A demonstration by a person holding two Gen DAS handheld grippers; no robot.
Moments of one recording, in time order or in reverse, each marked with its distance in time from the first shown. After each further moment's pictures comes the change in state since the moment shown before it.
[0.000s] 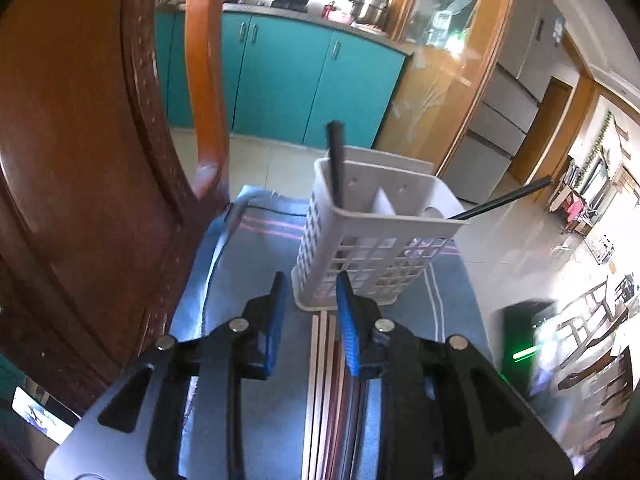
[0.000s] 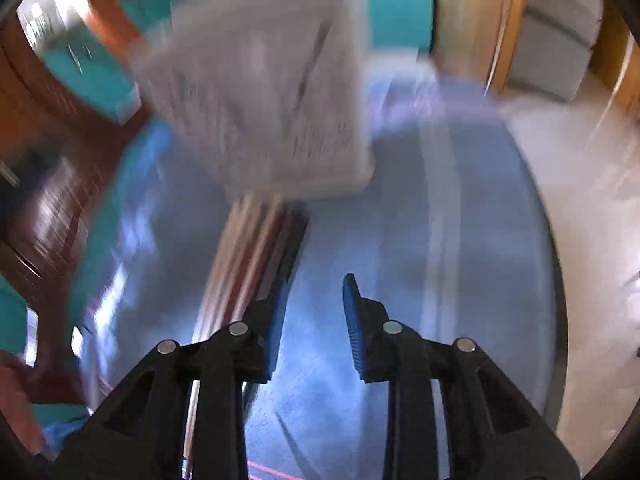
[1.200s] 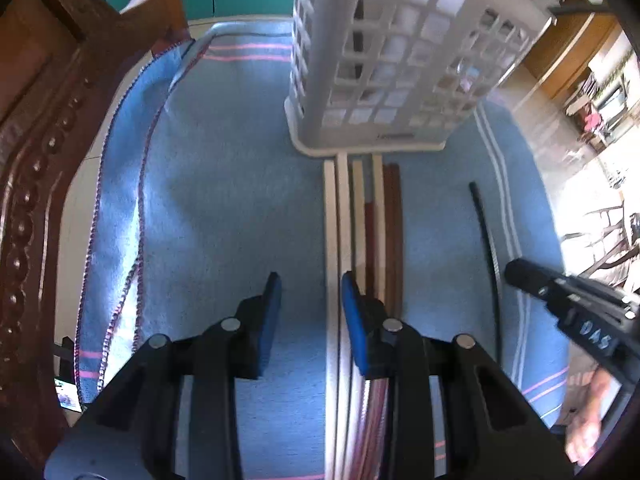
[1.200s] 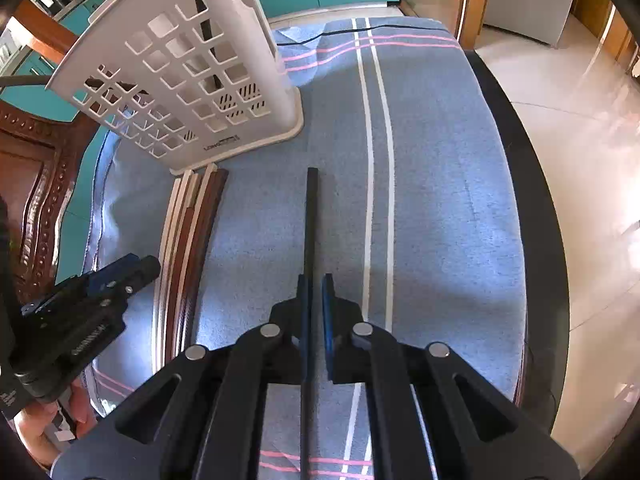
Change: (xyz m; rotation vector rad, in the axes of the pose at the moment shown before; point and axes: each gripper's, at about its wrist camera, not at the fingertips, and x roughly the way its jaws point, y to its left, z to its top) left arm 0.109 -0.005 -0.075 0.108 0.476 0.043; right arm -0.009 -0.051 -0.002 0.137 0.066 0.003
